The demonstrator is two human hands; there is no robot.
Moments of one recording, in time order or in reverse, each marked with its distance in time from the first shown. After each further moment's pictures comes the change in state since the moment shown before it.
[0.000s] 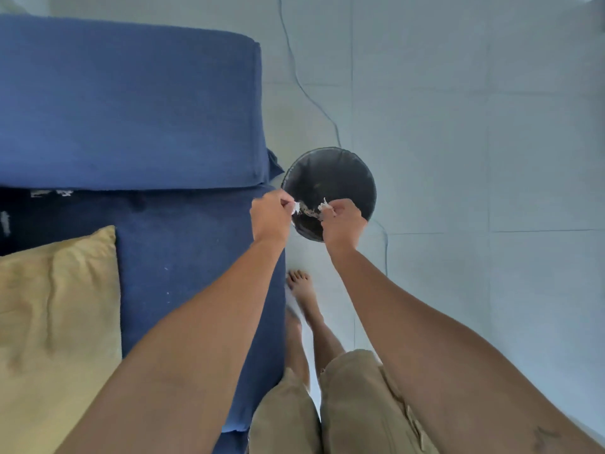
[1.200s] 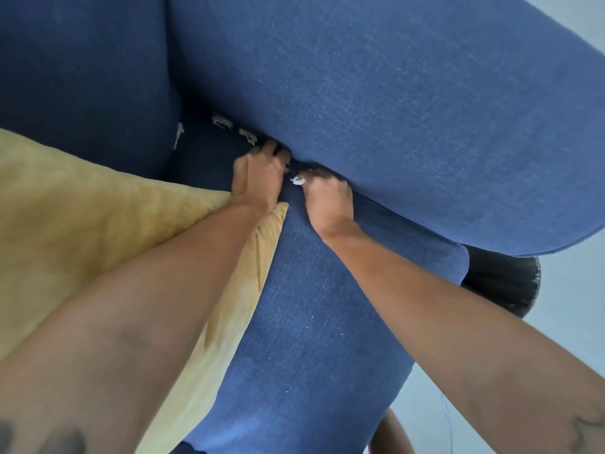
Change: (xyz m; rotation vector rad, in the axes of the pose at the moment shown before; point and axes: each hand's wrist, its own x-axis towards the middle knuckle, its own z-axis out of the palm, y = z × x) left_hand 0.129 -0.290 -0.227 0.614 0.343 0.107; right_hand -0.096 -0.101 0.366 -0.920 -0.201 -1.235
